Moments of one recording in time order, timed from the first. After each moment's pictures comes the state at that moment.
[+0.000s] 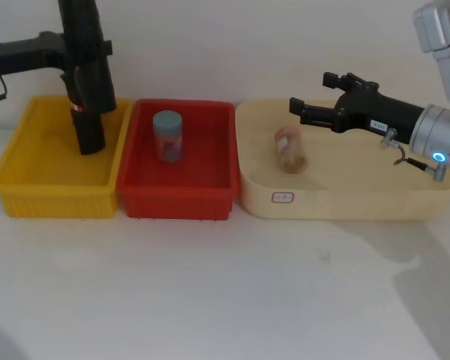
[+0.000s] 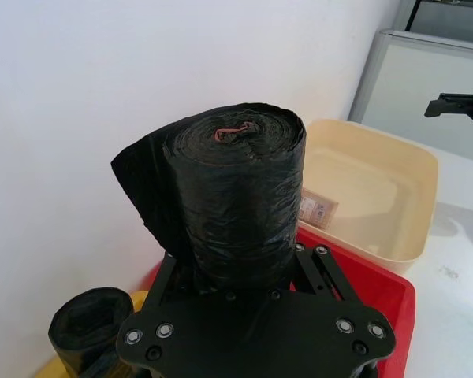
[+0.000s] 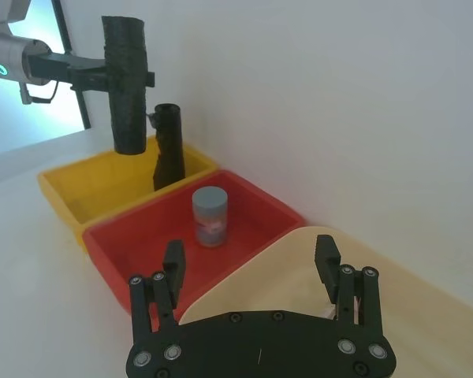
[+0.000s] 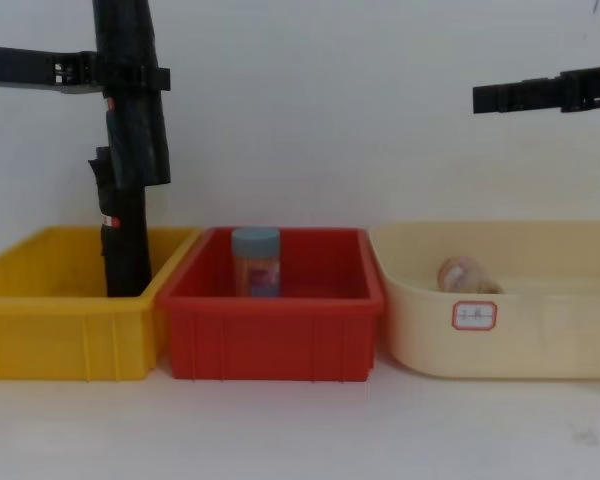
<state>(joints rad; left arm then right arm) -1.31 0.27 0.55 -0.20 -0.55 -0.04 -1.22 0.59 0.57 -0.39 -1.47 0.57 0.32 0.59</state>
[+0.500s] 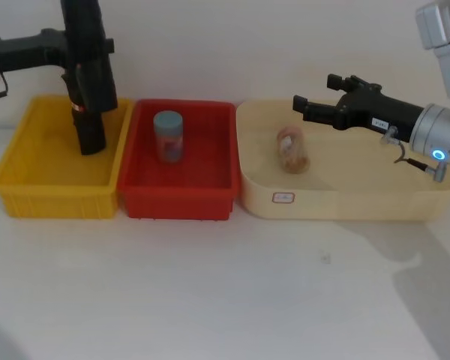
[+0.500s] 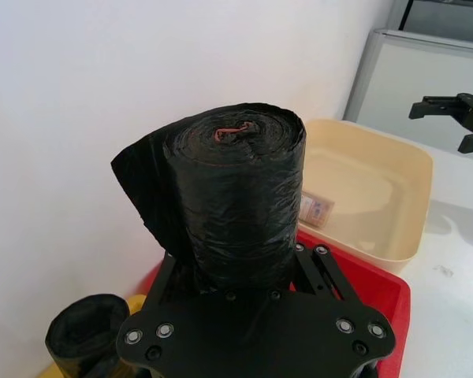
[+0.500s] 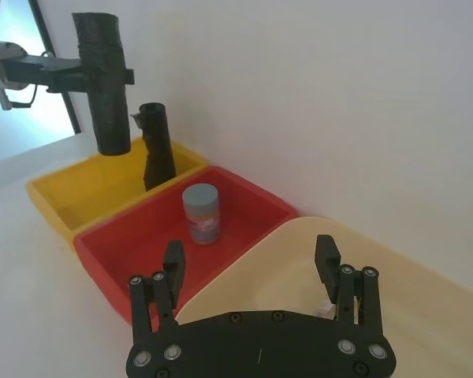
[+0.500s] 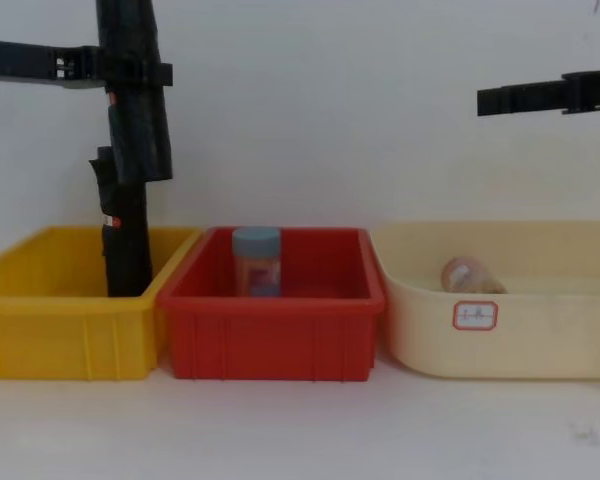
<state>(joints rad) -1.34 0.26 0.57 -0.16 -0.56 -0.05 -1.25 0.60 0.56 -0.39 -1.45 0.61 0.36 0.56</state>
